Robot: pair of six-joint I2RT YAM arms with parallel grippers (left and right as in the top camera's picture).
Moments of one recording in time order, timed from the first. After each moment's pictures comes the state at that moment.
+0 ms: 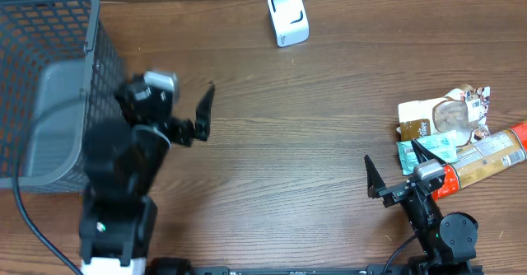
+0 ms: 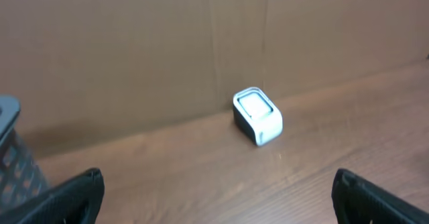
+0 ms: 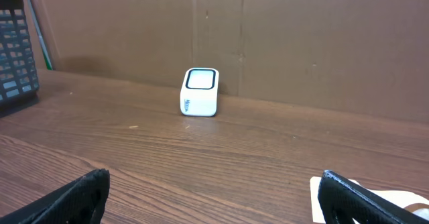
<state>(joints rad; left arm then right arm) -0.07 0.78 0.84 -0.24 0.19 0.11 0.14 0.01 0.02 -0.01 -0.21 -0.01</state>
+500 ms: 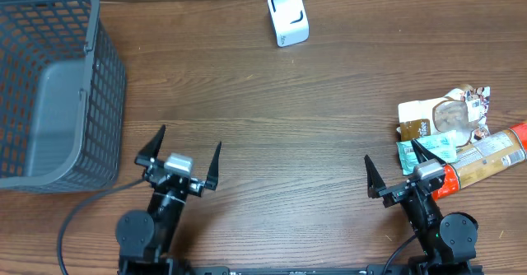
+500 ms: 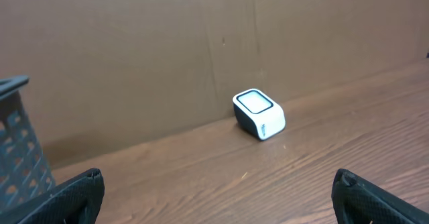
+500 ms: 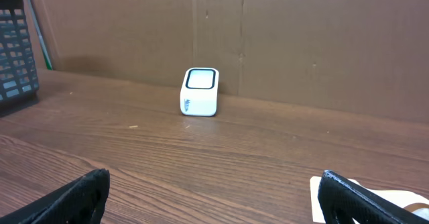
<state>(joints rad) -0.07 0.23 0.21 0.05 0.19 0.16 0.14 0.01 0.02 -0.02 -0.21 -0.01</state>
